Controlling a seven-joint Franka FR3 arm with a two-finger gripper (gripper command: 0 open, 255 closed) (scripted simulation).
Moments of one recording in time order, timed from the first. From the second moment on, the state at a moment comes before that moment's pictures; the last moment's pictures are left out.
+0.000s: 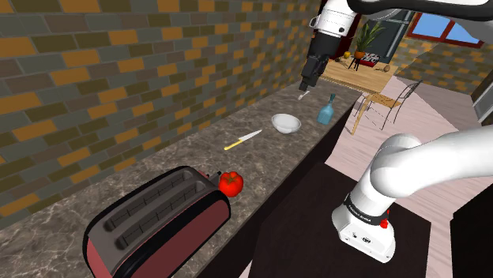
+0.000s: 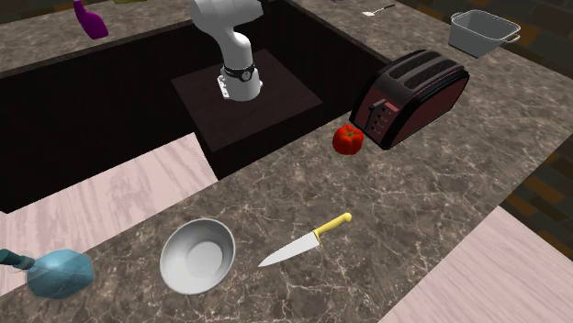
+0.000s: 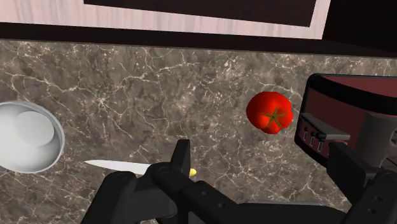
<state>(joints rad) 0.01 -0.77 -0.07 -2.32 0.10 1.61 -0.14</state>
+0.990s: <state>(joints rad) -0.06 -0.38 0.06 -2.33 0.14 2.00 0.21</state>
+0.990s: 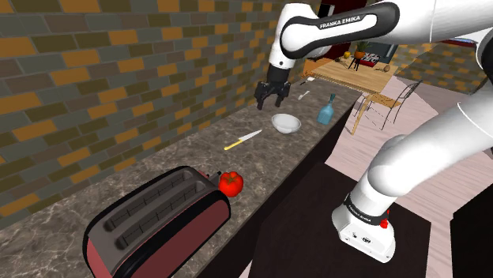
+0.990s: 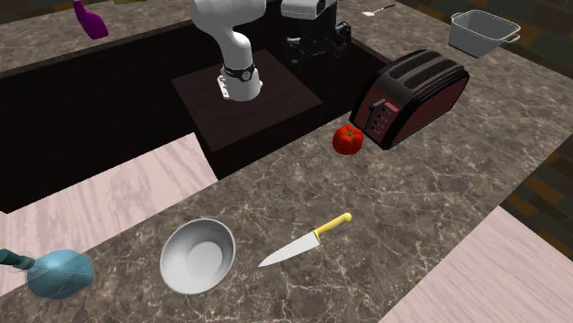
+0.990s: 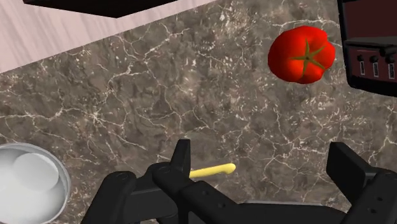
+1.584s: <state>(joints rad) -0.10 -0.05 0.09 -2.20 0.10 2.18 0.45</state>
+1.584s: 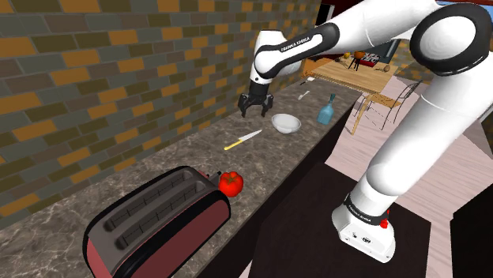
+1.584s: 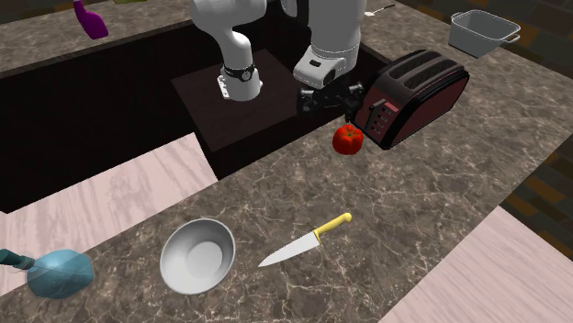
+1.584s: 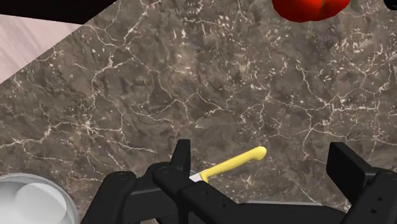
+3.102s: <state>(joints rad) -0.12 0.77 -0.03 -1.59 0.09 2.31 0.94</state>
